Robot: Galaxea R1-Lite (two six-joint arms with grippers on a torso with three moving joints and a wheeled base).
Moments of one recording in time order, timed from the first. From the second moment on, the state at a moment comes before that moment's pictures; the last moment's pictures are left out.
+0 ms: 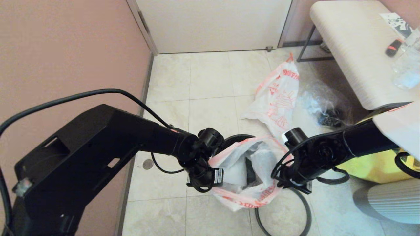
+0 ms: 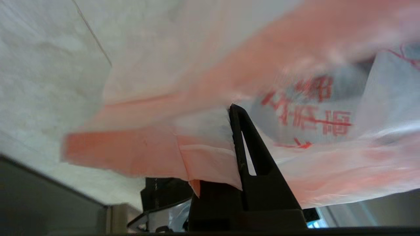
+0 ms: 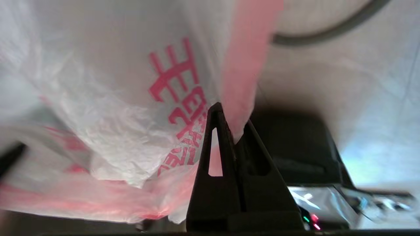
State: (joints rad) left arm -0.63 2.27 -1.54 0.46 0.01 -0.46; right arm 0.41 2.13 -1.27 0.27 0.05 0.80
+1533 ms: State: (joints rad) left arm -0.60 2.47 -1.58 0.00 0.33 -0.66; right arm 0.40 2.49 -1.66 0.07 -0.24 0.69
